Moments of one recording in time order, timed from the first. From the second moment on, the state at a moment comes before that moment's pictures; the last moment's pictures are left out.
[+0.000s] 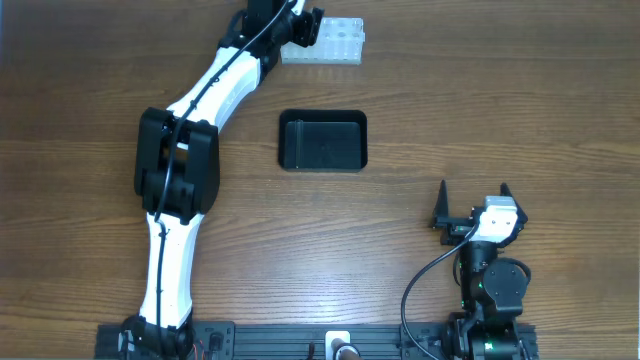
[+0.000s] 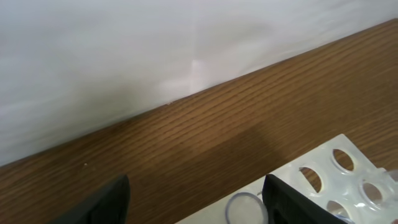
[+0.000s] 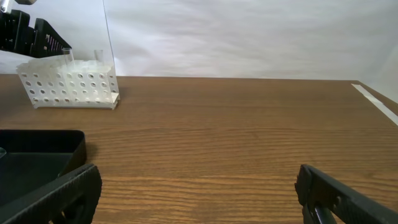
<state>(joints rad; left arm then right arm) -0.32 2.40 1.96 -0.08 0.15 0.06 0.02 0.01 0.01 -0.06 0.09 -0.03</state>
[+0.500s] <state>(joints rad) -0.32 2.40 1.96 -0.08 0.18 0.06 0.02 0.01 0.01 -0.06 0.09 -0.03</state>
